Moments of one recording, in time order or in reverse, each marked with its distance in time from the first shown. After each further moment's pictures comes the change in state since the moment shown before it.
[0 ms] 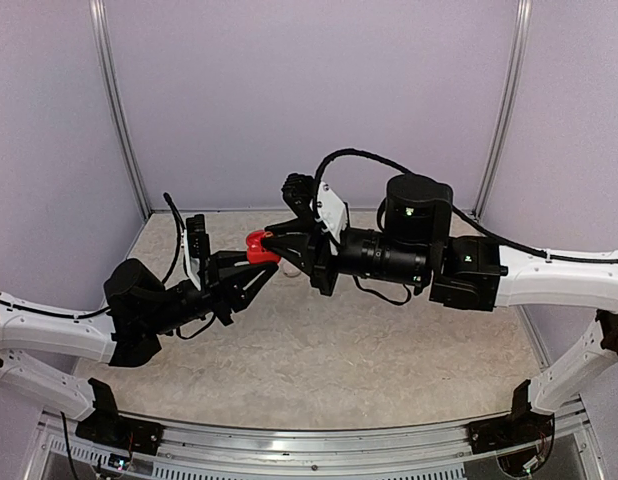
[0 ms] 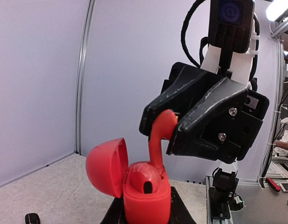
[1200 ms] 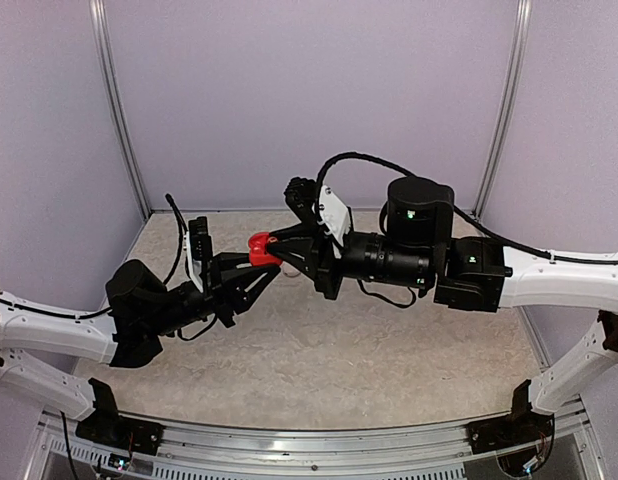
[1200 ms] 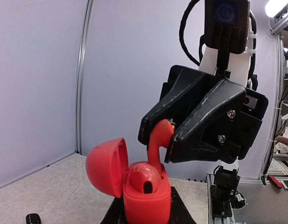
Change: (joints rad) left arm -0.007 0.009 0.001 0.001 -0.007 0.020; right arm 0.004 -0.020 -0.013 -0.041 0.016 0.027
